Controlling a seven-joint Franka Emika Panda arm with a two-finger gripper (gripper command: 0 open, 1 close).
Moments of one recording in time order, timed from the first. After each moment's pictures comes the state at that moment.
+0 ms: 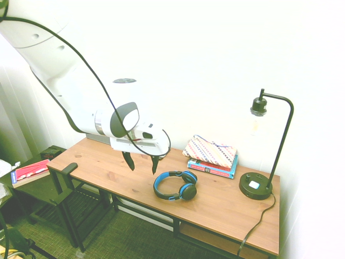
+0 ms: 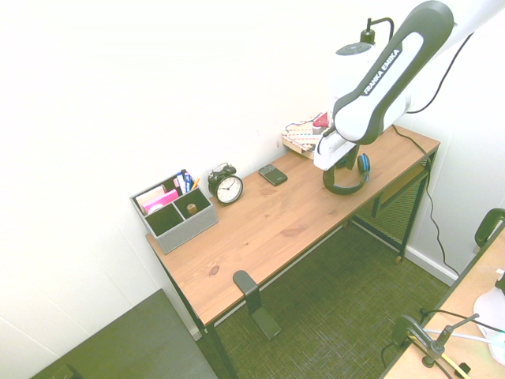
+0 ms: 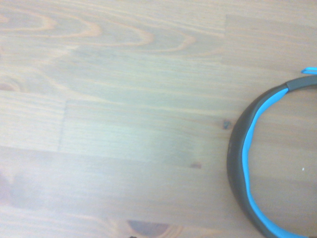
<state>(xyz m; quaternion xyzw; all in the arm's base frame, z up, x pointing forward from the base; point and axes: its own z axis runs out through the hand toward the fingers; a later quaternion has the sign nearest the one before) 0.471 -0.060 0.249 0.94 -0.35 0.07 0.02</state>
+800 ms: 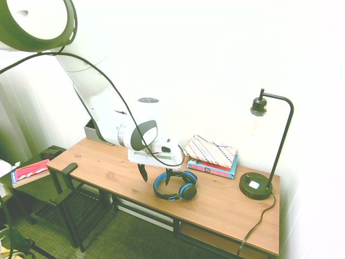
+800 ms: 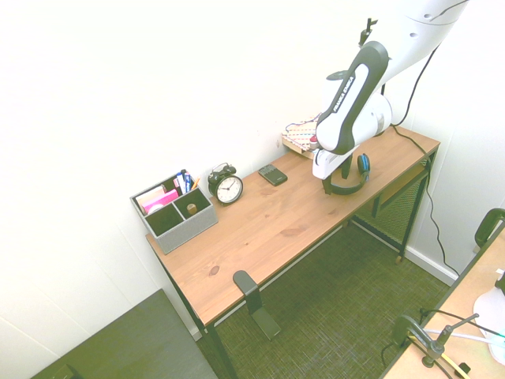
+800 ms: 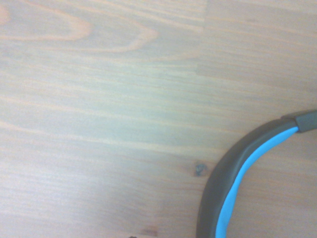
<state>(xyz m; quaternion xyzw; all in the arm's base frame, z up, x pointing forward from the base) 0.513 -0.100 0.175 0.94 -0.34 0.03 0.02</state>
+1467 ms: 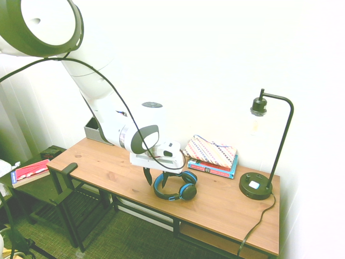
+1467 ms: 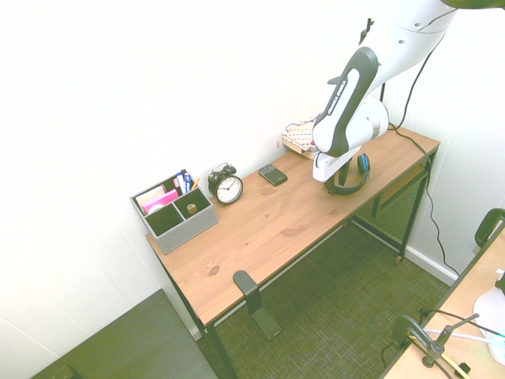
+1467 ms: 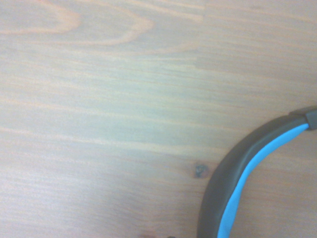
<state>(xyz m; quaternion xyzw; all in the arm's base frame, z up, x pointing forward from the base) 0.512 -0.103 0.164 0.94 -0.34 0.02 0.01</state>
